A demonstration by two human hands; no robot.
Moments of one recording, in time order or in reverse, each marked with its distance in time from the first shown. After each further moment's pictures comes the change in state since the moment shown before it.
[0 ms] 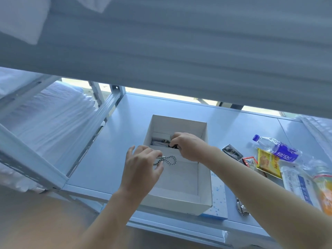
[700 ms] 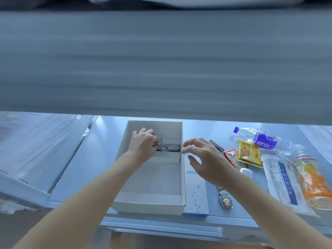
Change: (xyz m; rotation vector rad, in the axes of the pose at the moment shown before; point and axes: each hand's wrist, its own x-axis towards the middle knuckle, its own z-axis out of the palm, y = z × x) left_hand 0.116 0.018 0.081 0.286 -0.323 0.170; right_hand -0.150 0.035 -0.018 0.240 0.409 0.031
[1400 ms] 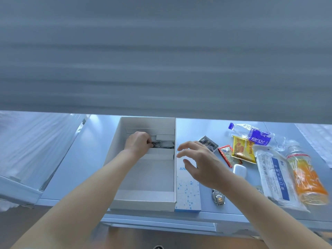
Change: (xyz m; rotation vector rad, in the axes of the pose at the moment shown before) left_hand 0.013 -0.002 0.026 -0.238 -0.119 -0.217; right_hand -0.017 0.013 0.011 0.078 -0.037 0.014
